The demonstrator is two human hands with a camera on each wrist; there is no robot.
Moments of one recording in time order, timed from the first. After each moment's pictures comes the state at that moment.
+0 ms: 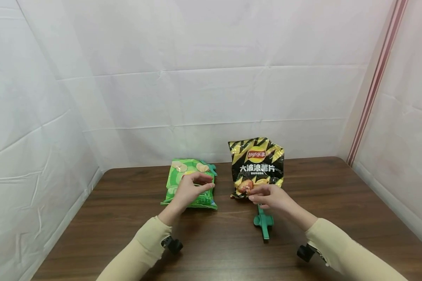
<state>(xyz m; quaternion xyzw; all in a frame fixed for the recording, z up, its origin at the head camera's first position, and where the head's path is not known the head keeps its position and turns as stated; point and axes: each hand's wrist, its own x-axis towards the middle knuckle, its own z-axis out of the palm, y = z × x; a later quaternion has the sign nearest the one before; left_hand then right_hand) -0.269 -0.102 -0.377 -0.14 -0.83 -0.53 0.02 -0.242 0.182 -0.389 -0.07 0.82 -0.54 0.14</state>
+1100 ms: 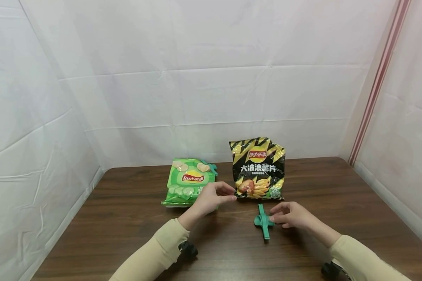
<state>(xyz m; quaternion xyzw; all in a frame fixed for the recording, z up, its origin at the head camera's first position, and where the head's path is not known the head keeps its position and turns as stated) -0.263 -0.052 -0.399 -0.21 -0.84 -0.50 -0.05 -0.216 0.233 -0.423 -0.04 0.85 -0.49 0.18</state>
